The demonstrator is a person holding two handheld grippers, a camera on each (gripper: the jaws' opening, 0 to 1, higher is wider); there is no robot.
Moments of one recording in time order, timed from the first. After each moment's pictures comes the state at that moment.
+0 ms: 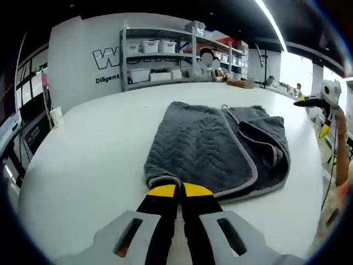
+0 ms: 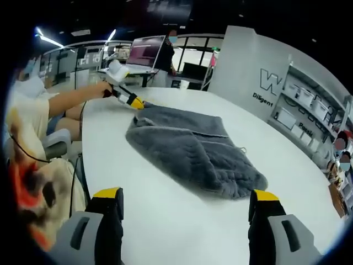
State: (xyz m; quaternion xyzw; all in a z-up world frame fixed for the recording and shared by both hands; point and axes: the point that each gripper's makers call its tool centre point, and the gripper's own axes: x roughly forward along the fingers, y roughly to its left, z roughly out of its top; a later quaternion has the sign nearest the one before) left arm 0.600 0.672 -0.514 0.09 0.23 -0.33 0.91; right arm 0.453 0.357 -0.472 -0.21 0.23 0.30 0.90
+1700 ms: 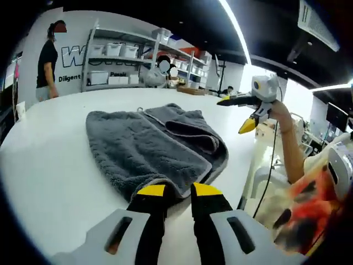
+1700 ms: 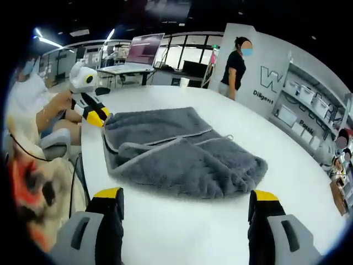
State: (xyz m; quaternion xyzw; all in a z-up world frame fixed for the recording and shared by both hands) left arm 0.450 0.600 -0.501 0.03 0.22 -0.48 0.85; right arm 0.457 0.353 -0.476 -0.20 0.24 0.30 0.90
